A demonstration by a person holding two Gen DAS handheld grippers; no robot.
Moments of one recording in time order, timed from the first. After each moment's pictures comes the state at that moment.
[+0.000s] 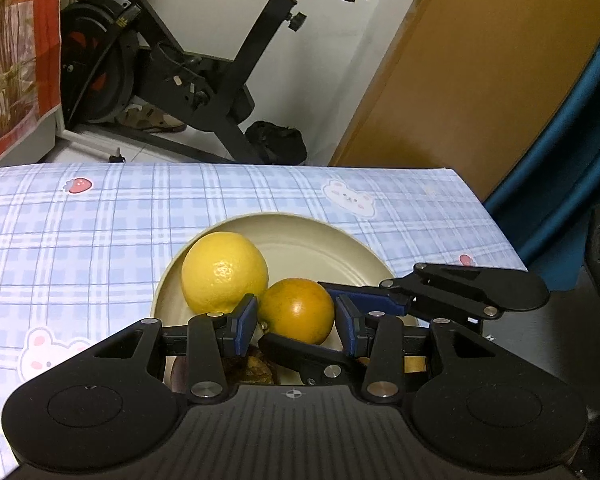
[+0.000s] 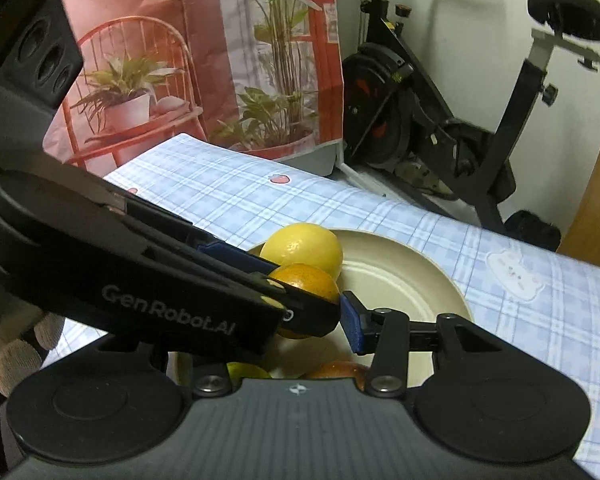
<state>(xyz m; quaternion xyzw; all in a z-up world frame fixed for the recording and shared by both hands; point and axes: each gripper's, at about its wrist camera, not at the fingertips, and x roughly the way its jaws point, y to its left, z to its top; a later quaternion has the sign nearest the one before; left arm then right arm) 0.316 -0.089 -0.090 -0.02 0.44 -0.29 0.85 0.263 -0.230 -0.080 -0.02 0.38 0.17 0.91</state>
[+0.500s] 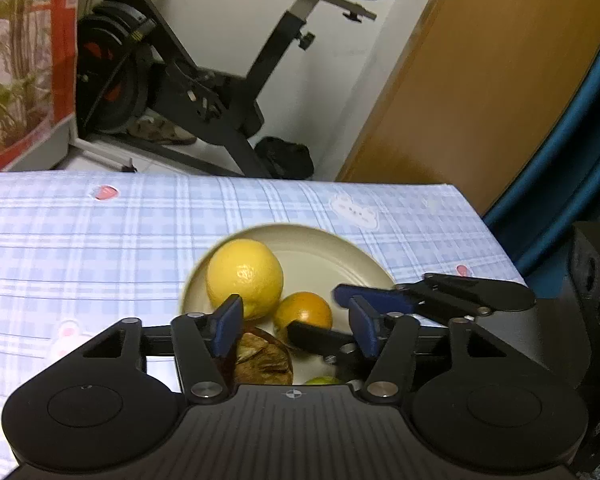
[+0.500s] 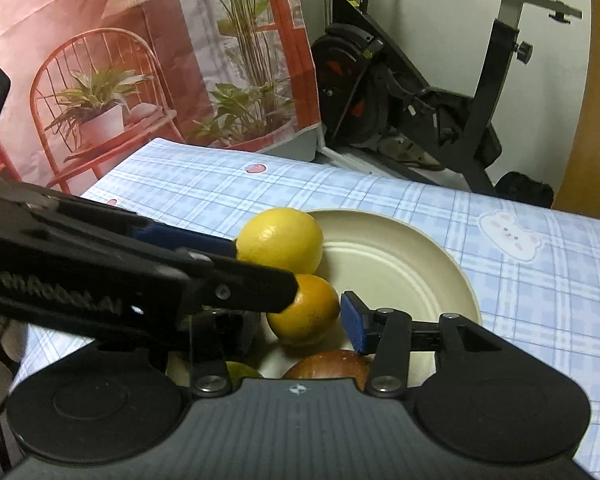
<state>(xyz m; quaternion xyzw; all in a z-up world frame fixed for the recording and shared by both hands) 0.300 -0.071 -0.073 -0.03 0.41 -0.28 0.87 0.262 -0.234 -0.078 0.01 0.39 0.13 0.91</state>
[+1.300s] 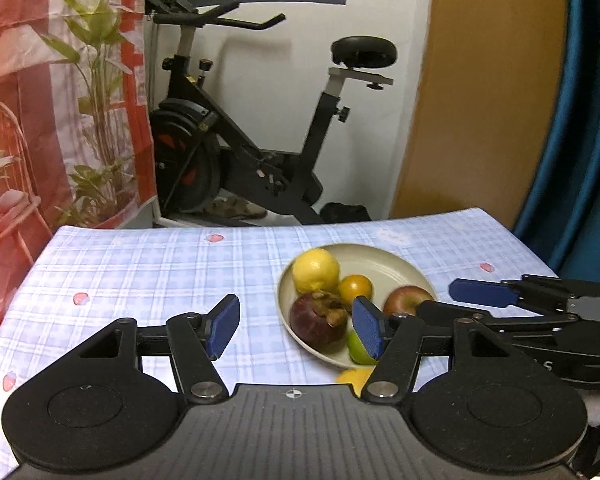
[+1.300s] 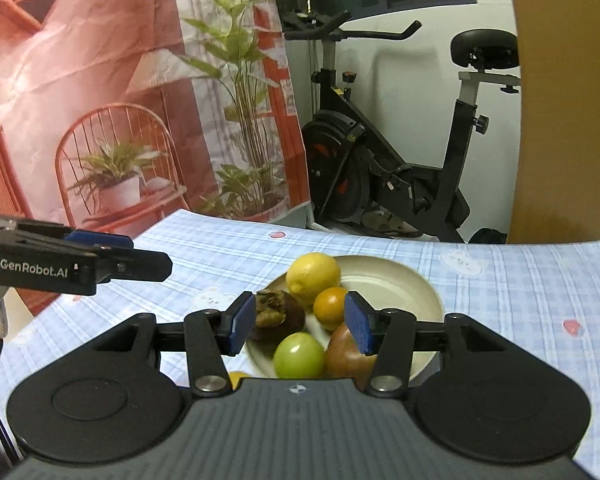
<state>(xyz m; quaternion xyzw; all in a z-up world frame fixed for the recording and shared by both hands) 0.177 -0.026 -0.016 0.04 0.30 -0.19 0.93 0.138 -0.217 -0.027 0.04 0.28 0.10 0.96</state>
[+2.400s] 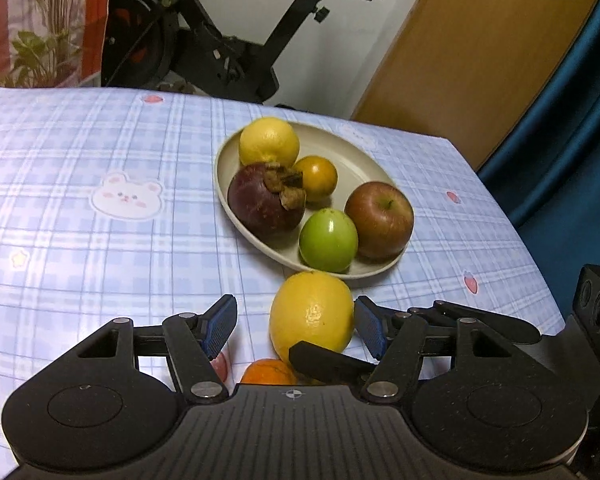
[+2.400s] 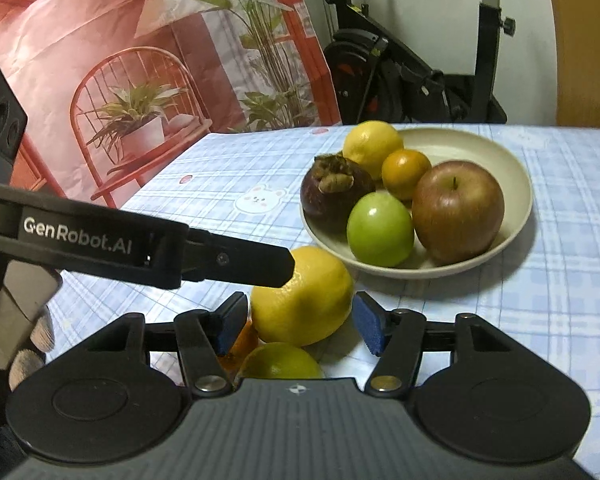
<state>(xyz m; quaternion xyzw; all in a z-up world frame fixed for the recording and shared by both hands) 0.205 -0.030 -0.100 -0.05 0.45 -0.26 0.85 0.140 -0.189 -0.095 0.10 0.38 0.14 0.91</state>
